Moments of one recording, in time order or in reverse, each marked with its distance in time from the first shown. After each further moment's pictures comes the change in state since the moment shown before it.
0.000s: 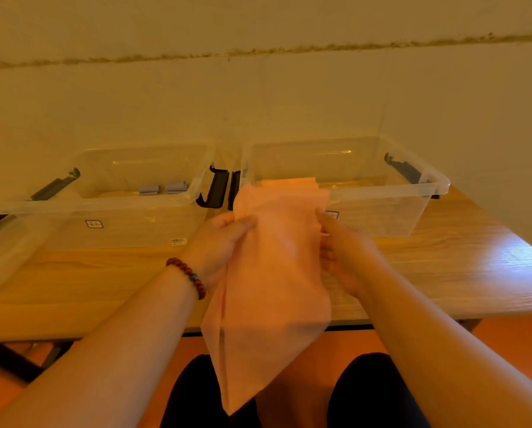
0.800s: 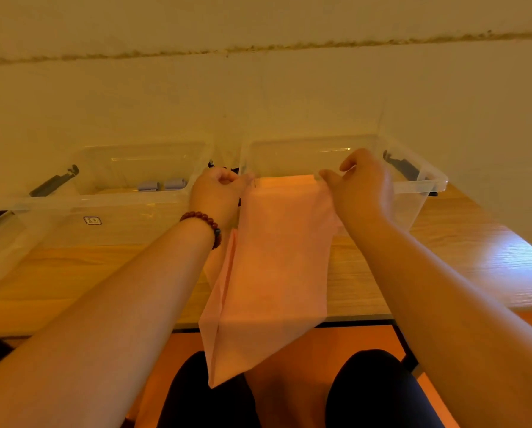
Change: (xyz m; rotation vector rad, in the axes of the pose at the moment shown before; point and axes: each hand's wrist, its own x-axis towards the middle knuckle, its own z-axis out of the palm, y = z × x) left_hand 0.047 0.033 0.010 0.507 0.381 0.352; right_hand 0.024 -0.051 -0.007 -0.661 0.490 -0.692
